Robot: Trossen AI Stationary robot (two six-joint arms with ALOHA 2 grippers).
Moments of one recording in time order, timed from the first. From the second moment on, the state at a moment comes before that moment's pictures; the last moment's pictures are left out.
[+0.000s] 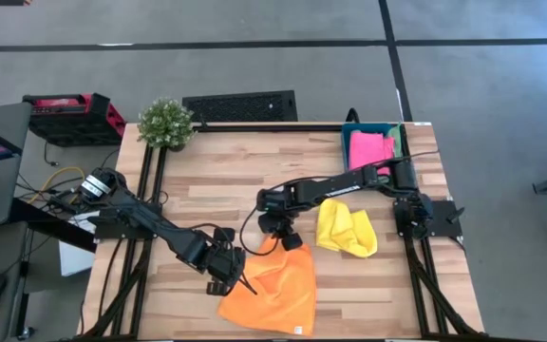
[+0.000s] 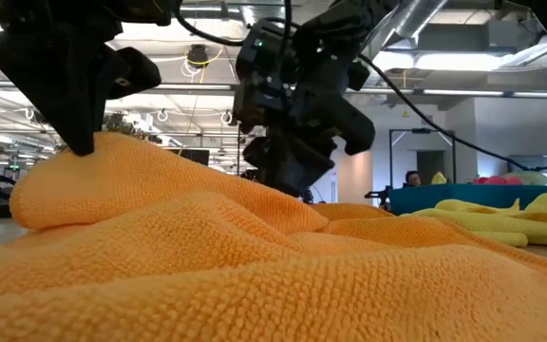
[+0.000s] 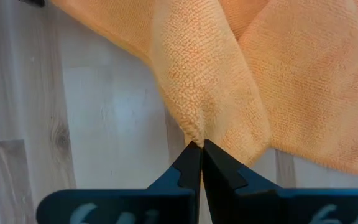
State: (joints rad) left arm -0.52 1.68 1.14 -0.74 -0.17 -0.41; right arm 0.02 2.10 1.45 -0.51 -0.33 -0.43
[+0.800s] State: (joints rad) left arm -0.52 1.67 1.14 -0.91 -0.27 -0.49; right arm 0.07 2.05 1.45 -0.70 -0.10 -0.37
